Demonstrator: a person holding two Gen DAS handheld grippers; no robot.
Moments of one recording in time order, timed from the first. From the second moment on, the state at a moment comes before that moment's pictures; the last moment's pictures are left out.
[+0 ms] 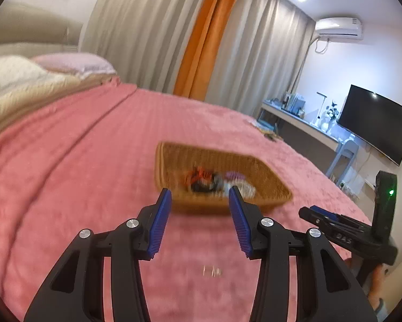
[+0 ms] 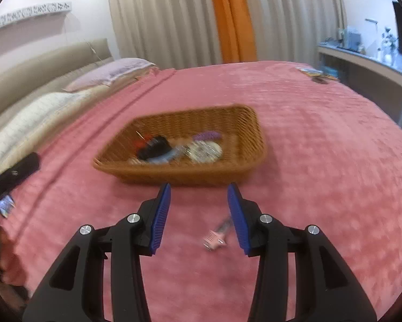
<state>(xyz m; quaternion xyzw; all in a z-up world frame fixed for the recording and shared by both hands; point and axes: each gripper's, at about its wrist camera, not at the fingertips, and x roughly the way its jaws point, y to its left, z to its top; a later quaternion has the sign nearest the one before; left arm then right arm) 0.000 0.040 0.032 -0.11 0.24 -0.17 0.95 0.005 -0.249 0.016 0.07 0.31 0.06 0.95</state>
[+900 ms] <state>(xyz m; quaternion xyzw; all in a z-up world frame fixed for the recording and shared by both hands) 0.012 0.024 -0.059 -0.10 0.36 -0.23 0.90 0.027 -0.261 -0.046 0.11 0.40 0.06 0.91</state>
